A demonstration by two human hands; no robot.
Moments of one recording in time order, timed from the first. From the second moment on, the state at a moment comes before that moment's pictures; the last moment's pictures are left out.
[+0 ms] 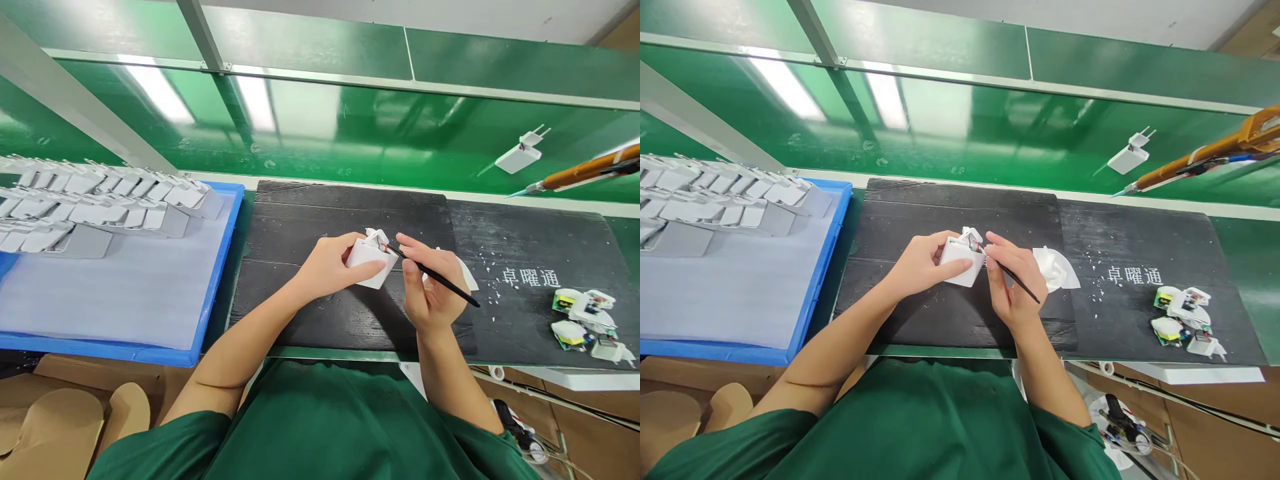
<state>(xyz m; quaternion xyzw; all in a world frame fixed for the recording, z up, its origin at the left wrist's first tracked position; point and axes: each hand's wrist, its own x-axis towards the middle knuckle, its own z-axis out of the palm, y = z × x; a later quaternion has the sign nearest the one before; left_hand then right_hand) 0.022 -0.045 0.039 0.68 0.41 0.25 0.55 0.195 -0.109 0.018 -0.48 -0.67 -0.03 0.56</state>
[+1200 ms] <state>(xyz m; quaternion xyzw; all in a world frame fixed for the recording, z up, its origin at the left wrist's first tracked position) 0.022 -0.044 0.031 0.72 0.39 0.23 0.52 0.200 -0.115 0.012 -0.48 -0.65 0.03 0.59</state>
